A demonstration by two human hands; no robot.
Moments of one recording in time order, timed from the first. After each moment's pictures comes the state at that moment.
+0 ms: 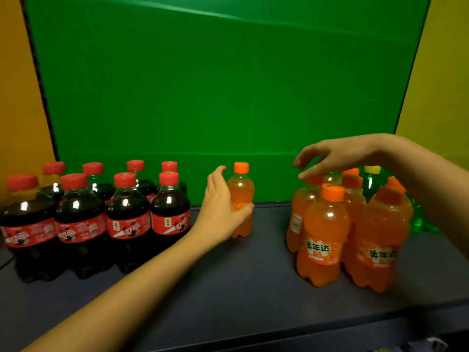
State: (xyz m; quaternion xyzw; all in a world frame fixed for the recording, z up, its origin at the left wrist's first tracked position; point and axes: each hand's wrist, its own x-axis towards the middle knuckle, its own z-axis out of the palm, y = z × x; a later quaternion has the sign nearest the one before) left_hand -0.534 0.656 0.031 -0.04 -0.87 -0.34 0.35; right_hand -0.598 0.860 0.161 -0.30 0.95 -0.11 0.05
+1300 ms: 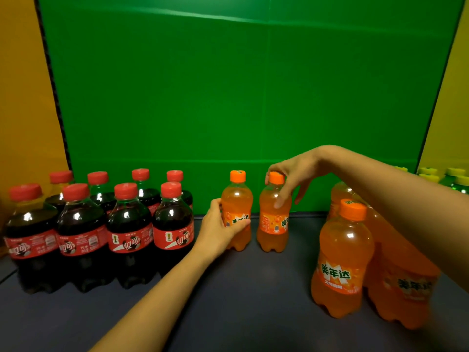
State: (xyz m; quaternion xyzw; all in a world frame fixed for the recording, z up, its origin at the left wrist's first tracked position) left_hand -0.569 0.634 -0.001 0.03 -0.80 -0.53 0.27; right_hand -0.658 0.787 0.144 -0.32 0.91 -0.13 0.22
